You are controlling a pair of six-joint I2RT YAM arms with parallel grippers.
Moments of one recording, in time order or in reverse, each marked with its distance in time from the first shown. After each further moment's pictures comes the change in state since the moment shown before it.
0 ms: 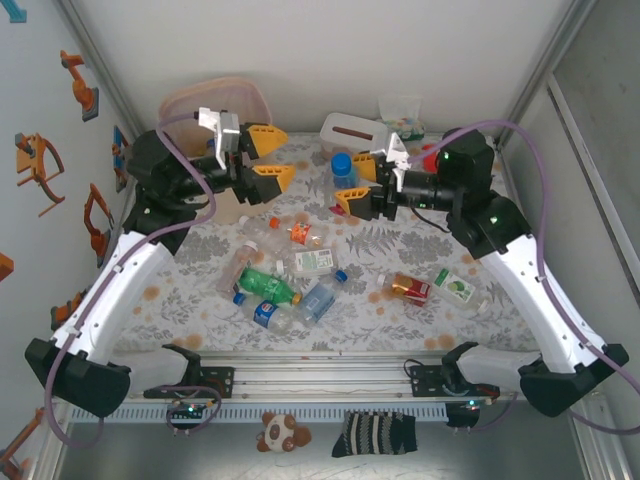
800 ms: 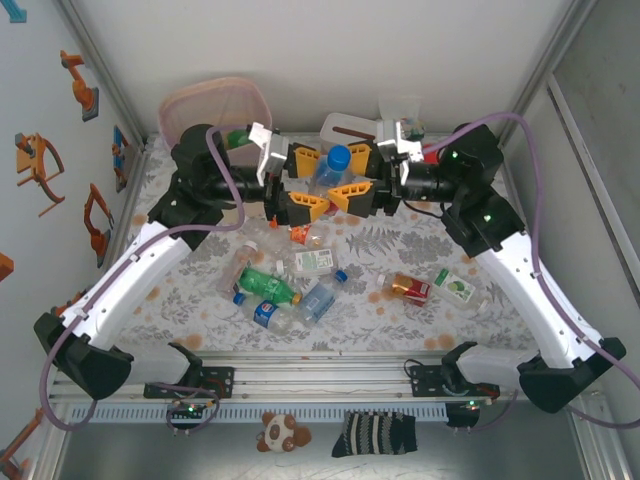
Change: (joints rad) left arm -0.192 0.097 0.112 -0.225 0.060 0.216; right arm 0.029 0.024 0.008 0.274 -0.181 0.201
